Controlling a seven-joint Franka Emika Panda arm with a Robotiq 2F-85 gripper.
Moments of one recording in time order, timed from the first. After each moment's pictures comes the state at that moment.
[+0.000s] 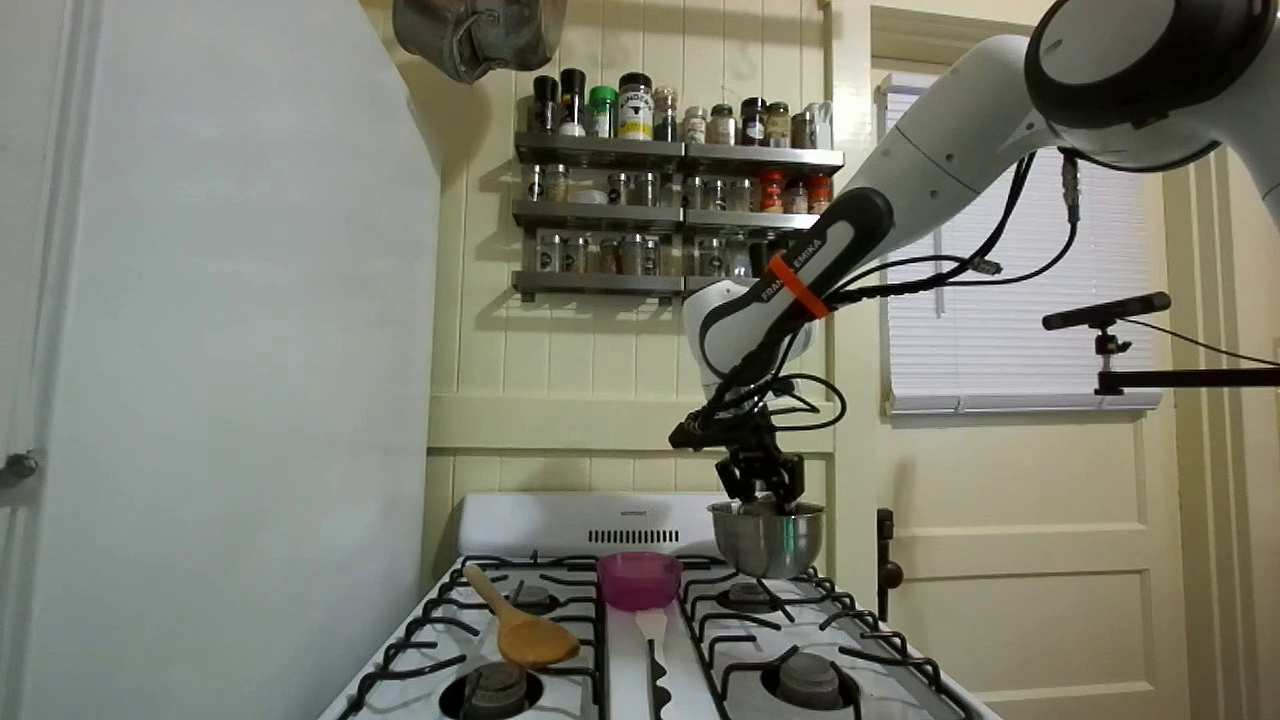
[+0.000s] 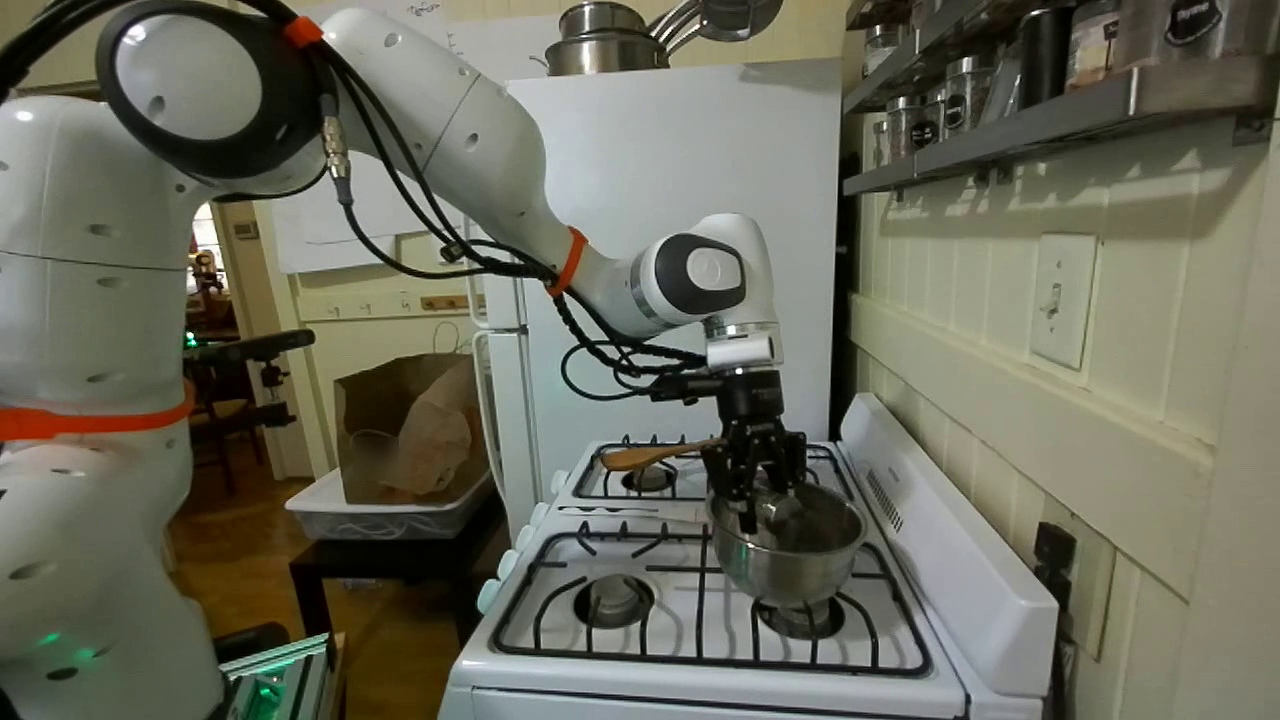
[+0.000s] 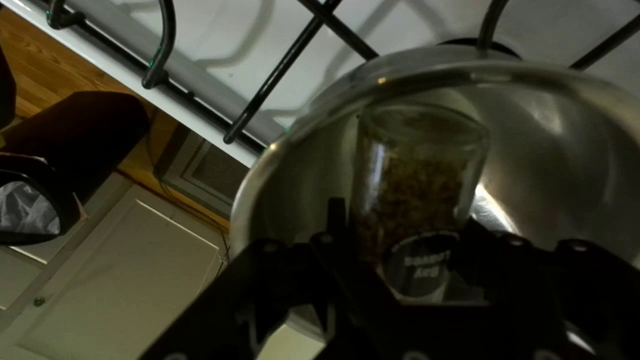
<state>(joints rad) 0.08 0.23 -0.08 -1.95 -0.38 2.08 1.62</state>
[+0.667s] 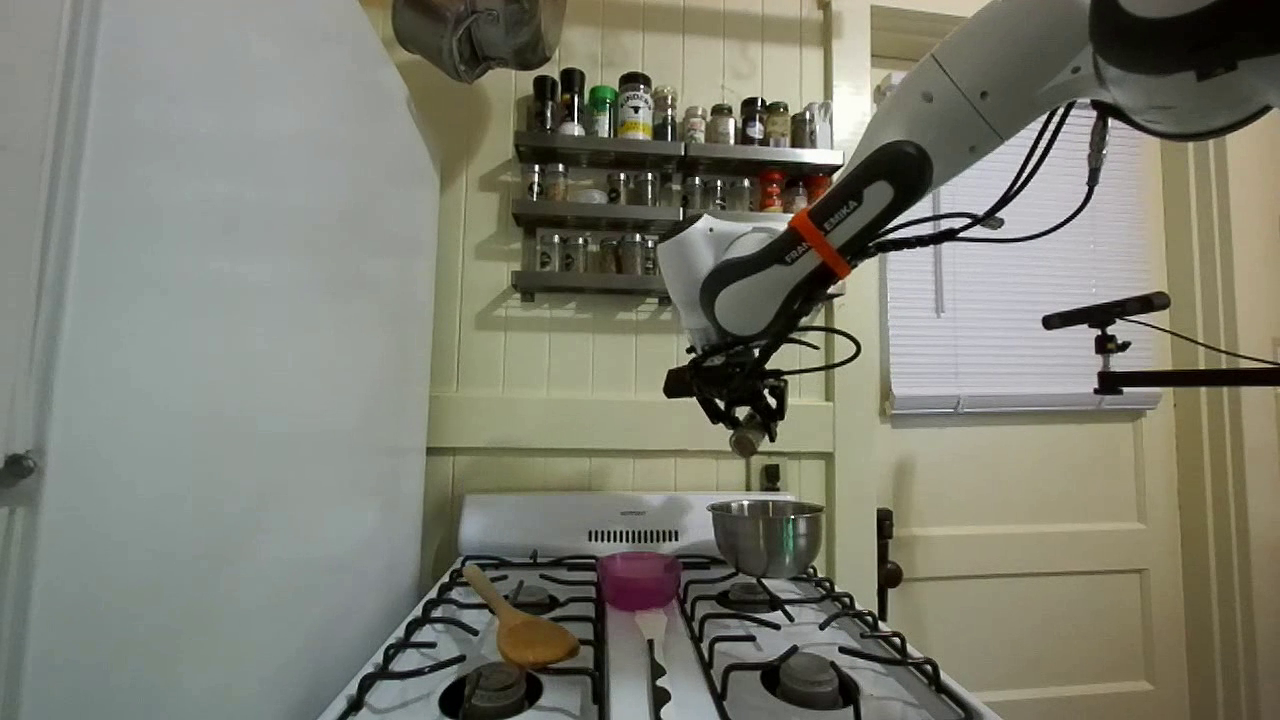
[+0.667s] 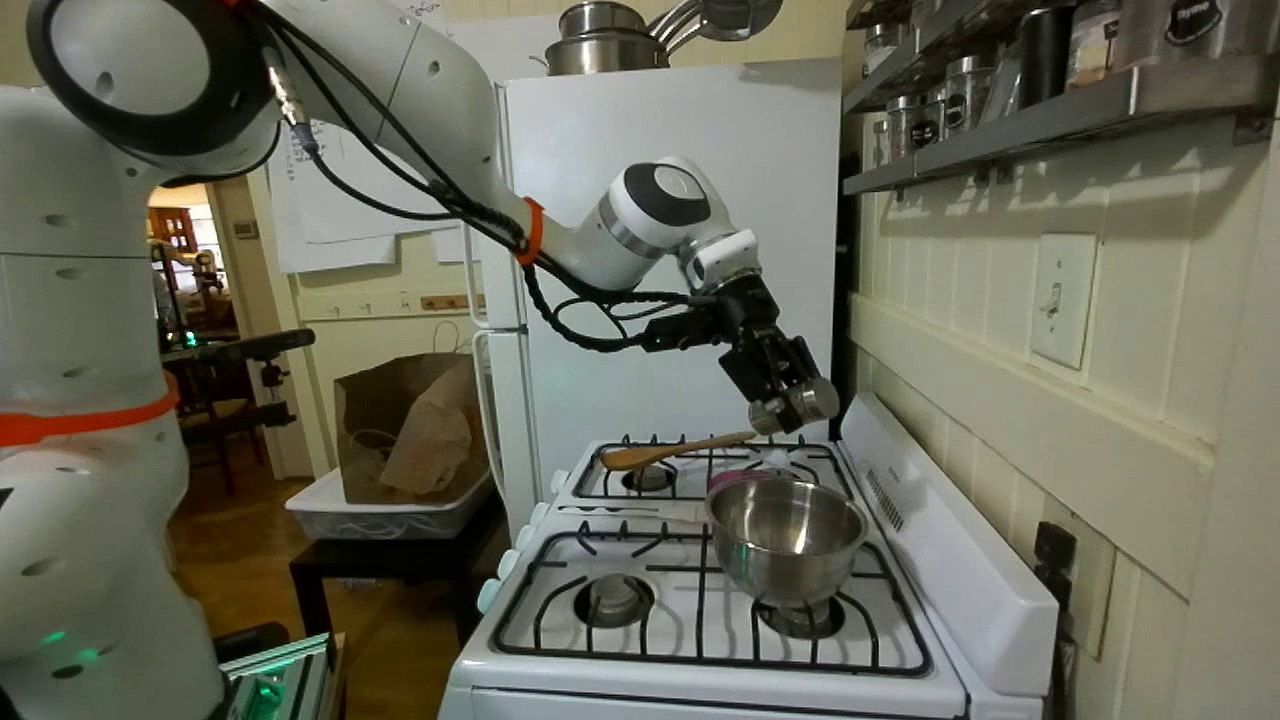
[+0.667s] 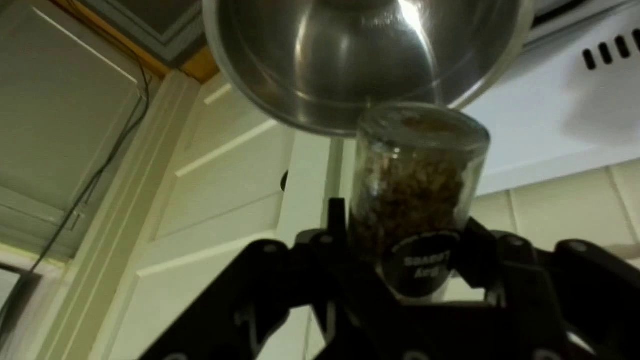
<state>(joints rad) 0.12 0.11 -0.03 -1.91 -0.76 2.03 1.60</state>
